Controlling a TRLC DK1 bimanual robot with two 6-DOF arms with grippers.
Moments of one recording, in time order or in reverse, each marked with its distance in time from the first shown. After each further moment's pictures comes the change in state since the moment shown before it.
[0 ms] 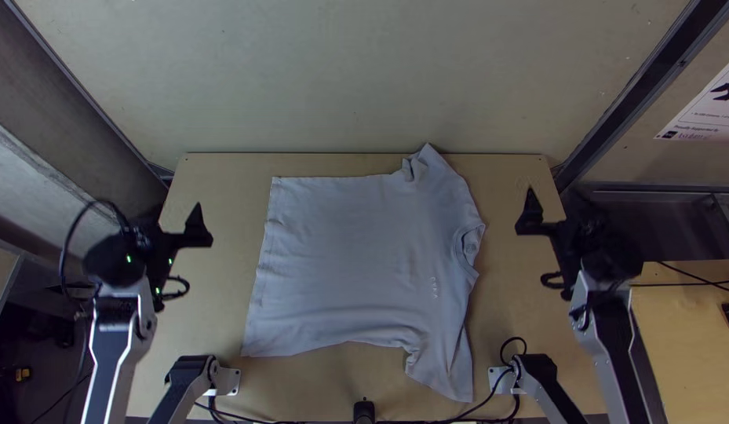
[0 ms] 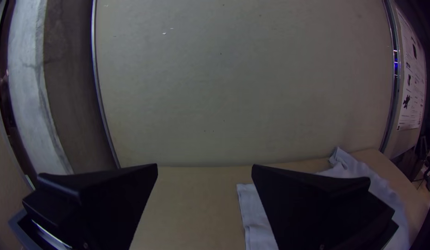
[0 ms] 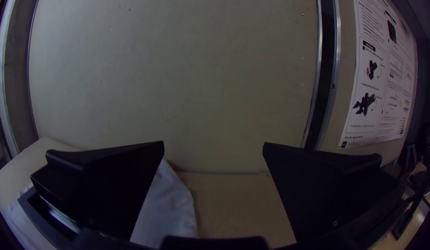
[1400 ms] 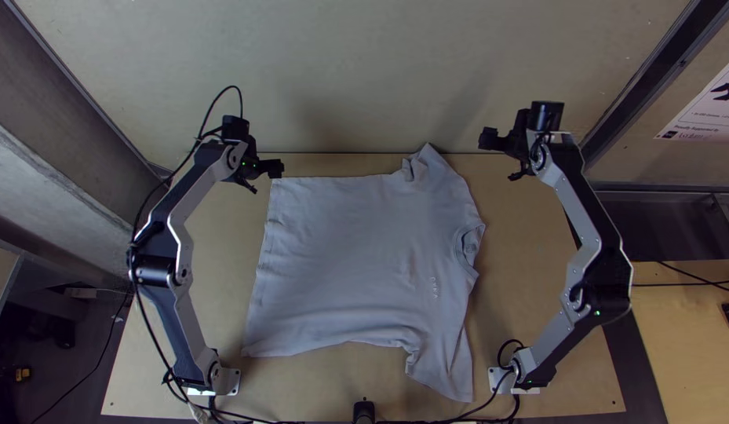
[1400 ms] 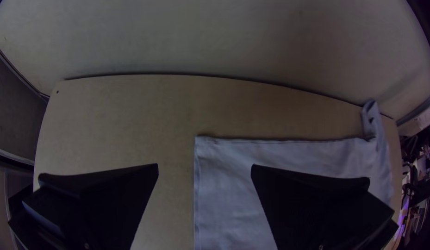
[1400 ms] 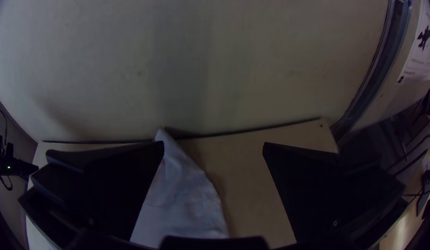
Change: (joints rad) left arm -0.162 1.291 1.034 -0.480 -0.013 -0.222; right arm 0.008 1.094 0.962 -0.457 -0.063 0.225
